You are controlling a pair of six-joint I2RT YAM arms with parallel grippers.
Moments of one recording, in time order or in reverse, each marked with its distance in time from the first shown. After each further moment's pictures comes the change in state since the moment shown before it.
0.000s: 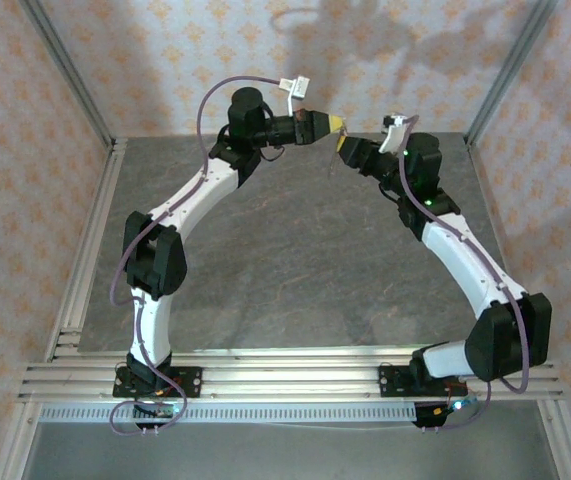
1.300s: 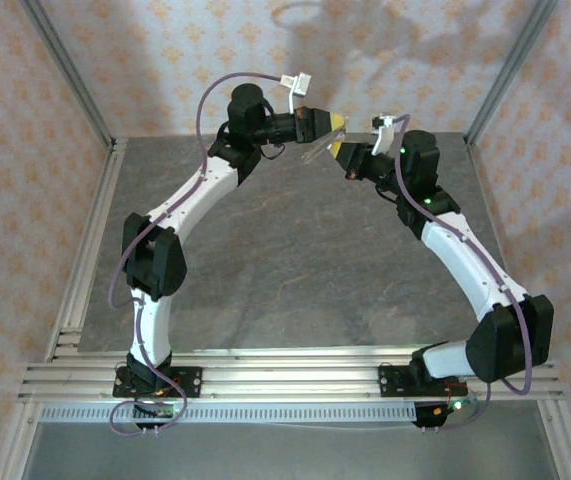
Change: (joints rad) left arm -0.004 -0.010 0.034 -0.041 0.003 0.011; right arm 0.031 -0.006 0.035 -0.058 -0.132 -0.066
